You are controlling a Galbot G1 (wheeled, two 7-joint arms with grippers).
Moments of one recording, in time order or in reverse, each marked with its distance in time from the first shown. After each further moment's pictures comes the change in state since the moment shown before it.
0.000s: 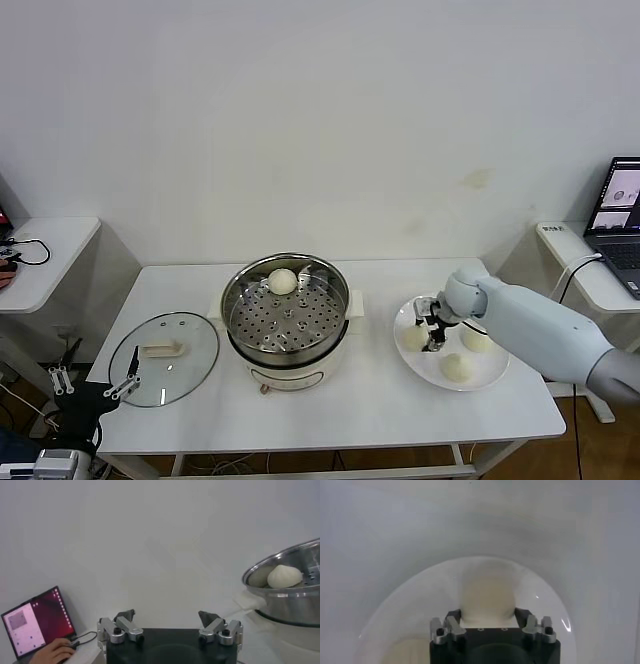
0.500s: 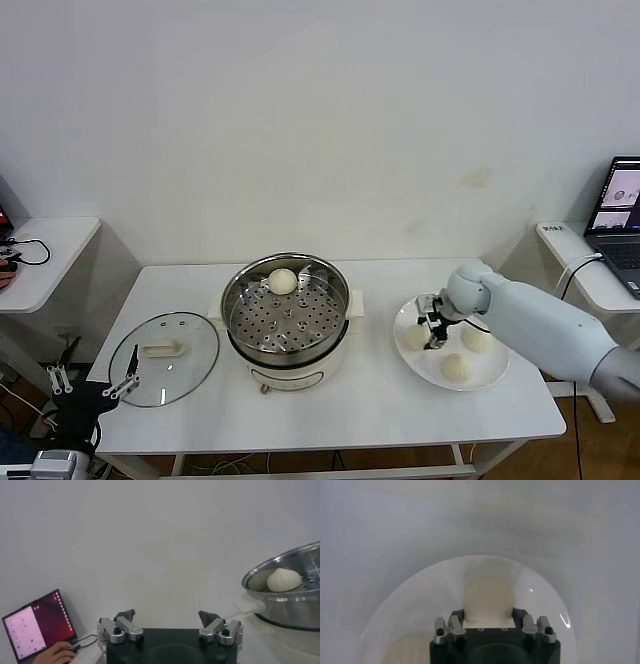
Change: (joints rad) left arm 0.009 0.004 -0.005 -0.022 -0.001 -0.001 0.000; right arm 0.047 -0.037 -0.011 0.042 0.033 -0.013 -0.040
